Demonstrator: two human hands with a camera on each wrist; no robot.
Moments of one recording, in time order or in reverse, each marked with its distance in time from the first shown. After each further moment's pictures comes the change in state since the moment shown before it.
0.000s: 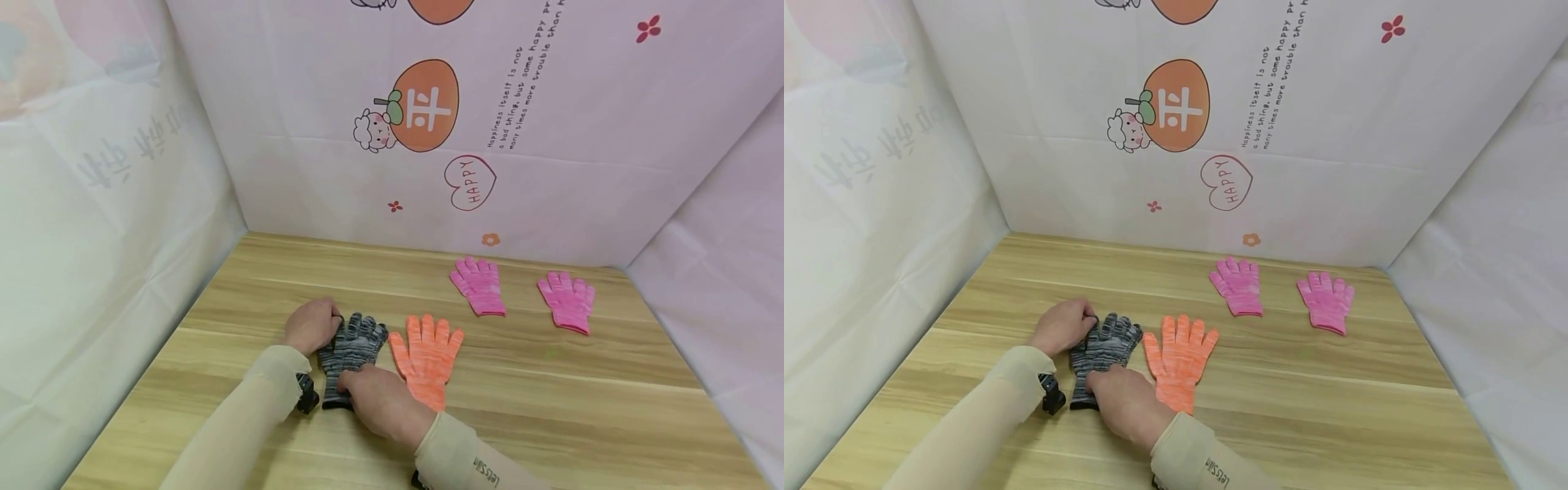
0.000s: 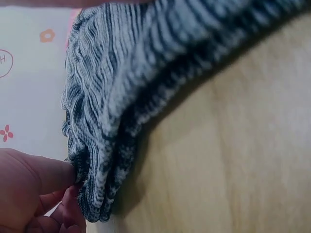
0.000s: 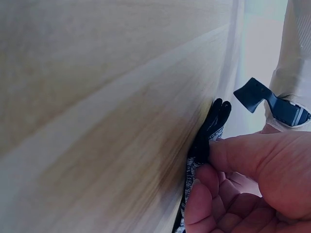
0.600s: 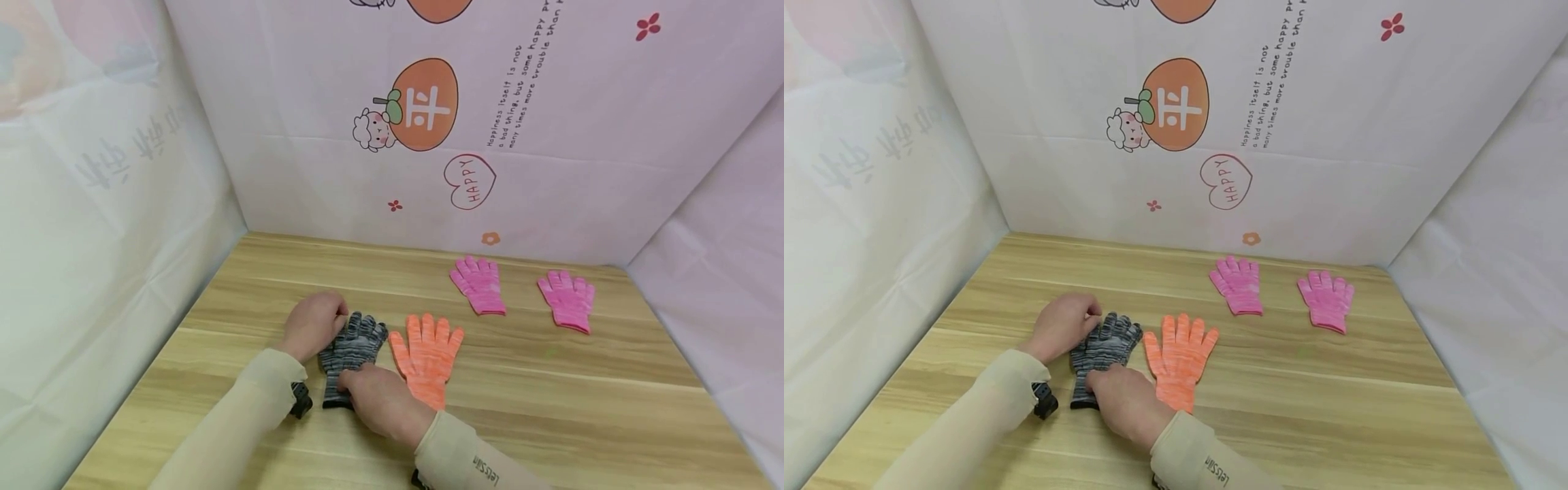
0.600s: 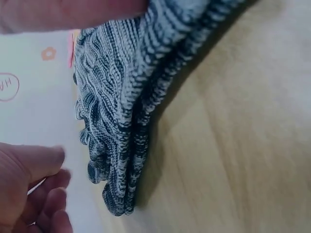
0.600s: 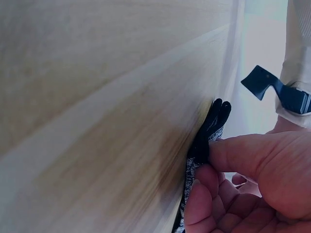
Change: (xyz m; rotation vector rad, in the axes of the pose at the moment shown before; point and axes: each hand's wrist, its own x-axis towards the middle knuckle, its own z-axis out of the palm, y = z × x) left_hand -0.008 0.009 -0.009 0.060 0.125 0.206; right_hand 0.000 0.000 -0.001 0.012 -0.017 -0.005
